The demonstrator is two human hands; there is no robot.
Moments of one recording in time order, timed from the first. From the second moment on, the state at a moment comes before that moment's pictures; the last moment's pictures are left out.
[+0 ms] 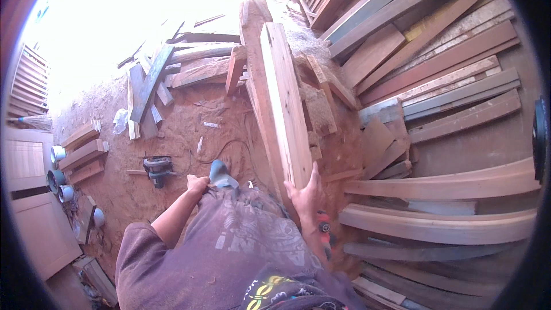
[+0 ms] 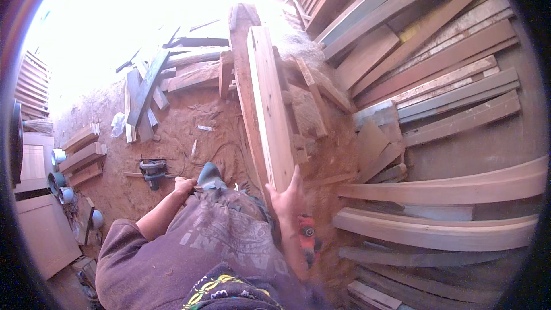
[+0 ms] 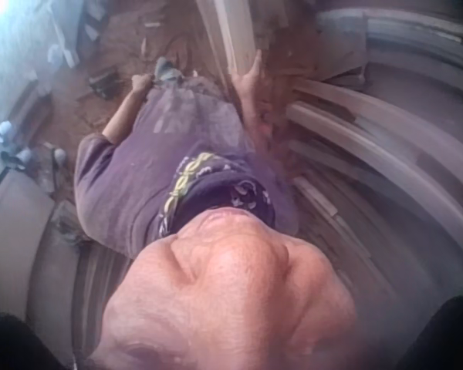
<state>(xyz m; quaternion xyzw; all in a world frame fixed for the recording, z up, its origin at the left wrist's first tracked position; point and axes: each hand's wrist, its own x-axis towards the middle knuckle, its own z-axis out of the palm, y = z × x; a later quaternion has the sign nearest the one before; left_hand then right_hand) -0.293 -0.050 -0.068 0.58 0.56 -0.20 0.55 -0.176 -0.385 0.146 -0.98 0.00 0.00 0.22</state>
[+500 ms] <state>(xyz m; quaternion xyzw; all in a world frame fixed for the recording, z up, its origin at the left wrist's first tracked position) -0.326 -0.030 -0.008 0.59 0.35 -0.29 0.66 -0.098 -0.397 0.122 -0.94 -0.08 -0.03 0.32</state>
